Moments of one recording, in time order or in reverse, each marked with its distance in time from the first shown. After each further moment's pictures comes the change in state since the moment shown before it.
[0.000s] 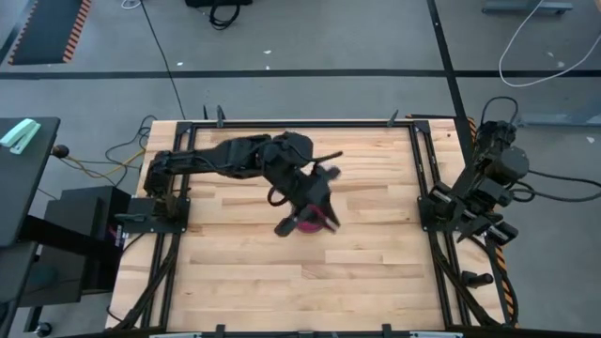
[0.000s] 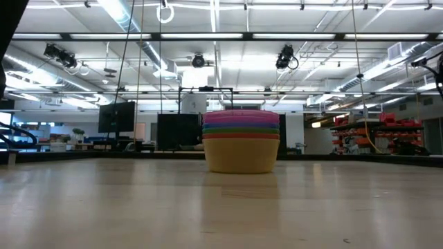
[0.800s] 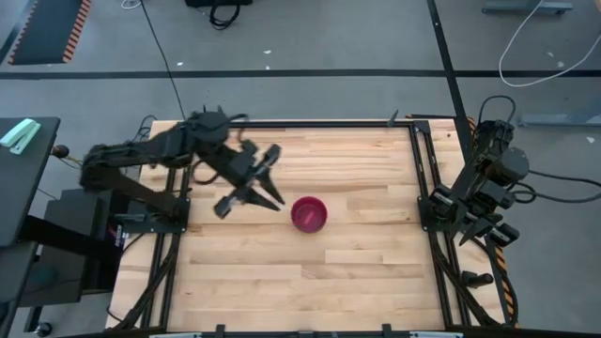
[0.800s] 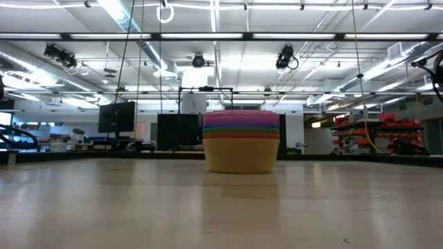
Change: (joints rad) left arm 0.098 -0.555 -0.663 0.377 0.076 -0.118; right arm 0.032 0.001 -0.005 -0.003 0.000 -0.020
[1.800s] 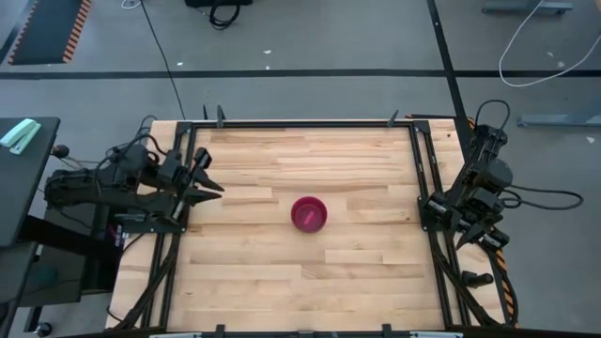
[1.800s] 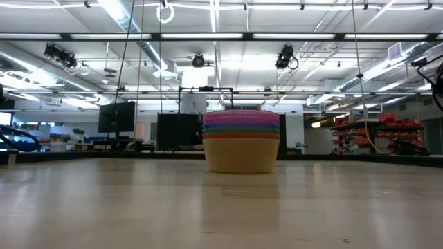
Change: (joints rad) left arm -0.021 -0.818 -0.868 0.334 -0.383 -0.154; right arm 0.000 -0.108 -0.277 0.331 -0.027 -0.025
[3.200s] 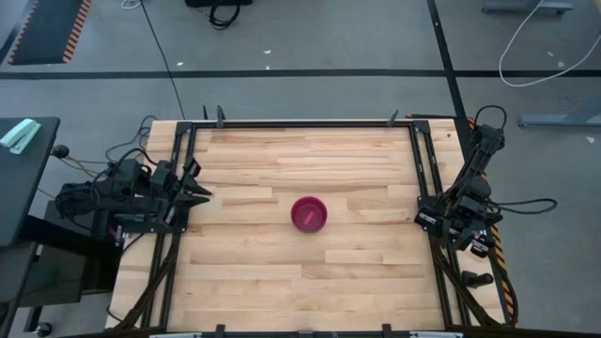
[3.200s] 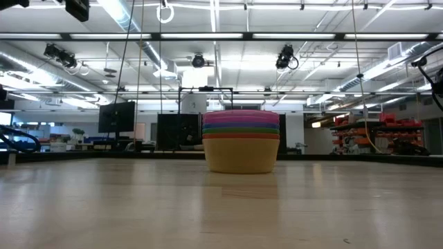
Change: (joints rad) left arm 0.000 -0.379 -0.287 -0.051 -0.061 -0.052; right arm 0.000 -0.001 -0.398 0.613 -0.033 0.066
